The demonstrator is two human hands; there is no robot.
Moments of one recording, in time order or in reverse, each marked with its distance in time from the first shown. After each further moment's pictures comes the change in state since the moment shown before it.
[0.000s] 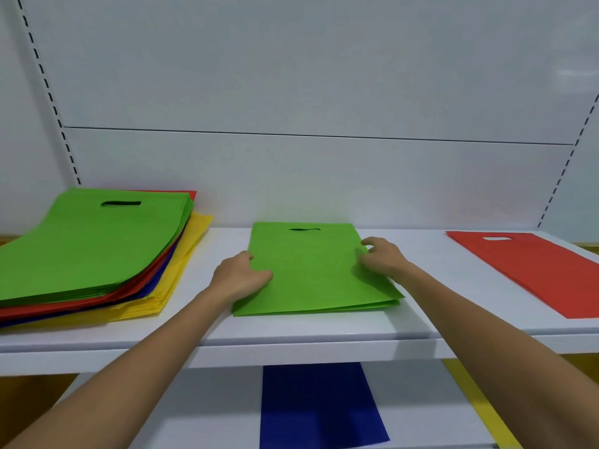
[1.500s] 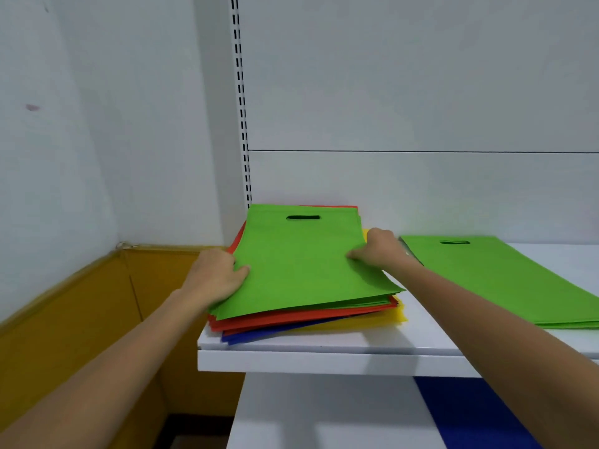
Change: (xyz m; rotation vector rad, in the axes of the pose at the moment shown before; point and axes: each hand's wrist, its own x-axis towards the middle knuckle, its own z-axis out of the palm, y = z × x) left_hand 0.029 -0.309 -0.234 0.399 0.194 0.098; right_hand -0.047 -0.314 0.192 -0.245 0.044 -0.130
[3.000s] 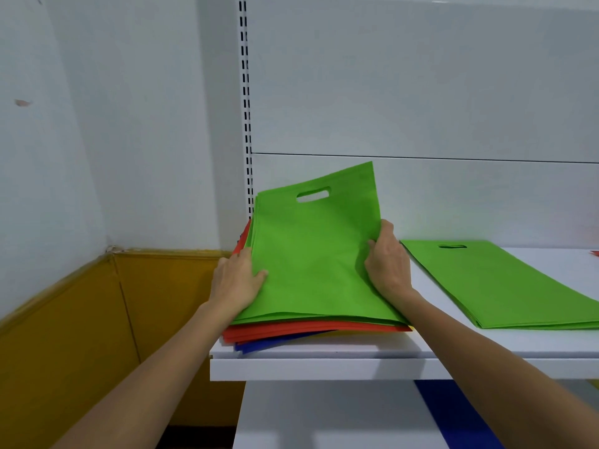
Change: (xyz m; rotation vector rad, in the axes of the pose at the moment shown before) left_hand 0.001 0.014 0.015 -0.202 0.060 -0.013; right_hand -0.028 -0.012 0.029 0.174 0.536 -0.119
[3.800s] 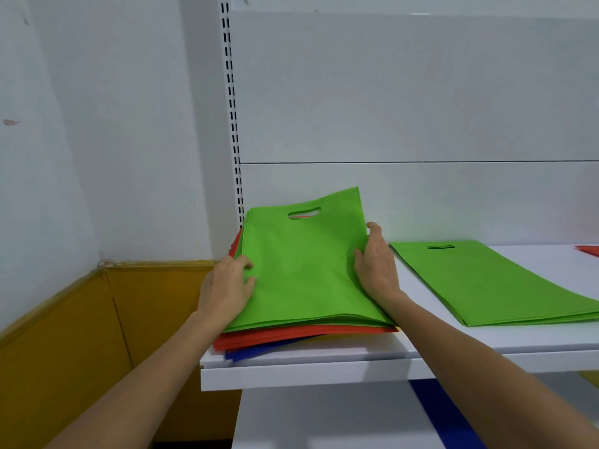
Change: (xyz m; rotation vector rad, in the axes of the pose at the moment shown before) left_hand -0.010 0.006 -0.010 -0.027 0.105 0.094; right_hand 0.000 0.005 -0.002 0.106 -0.060 0.042
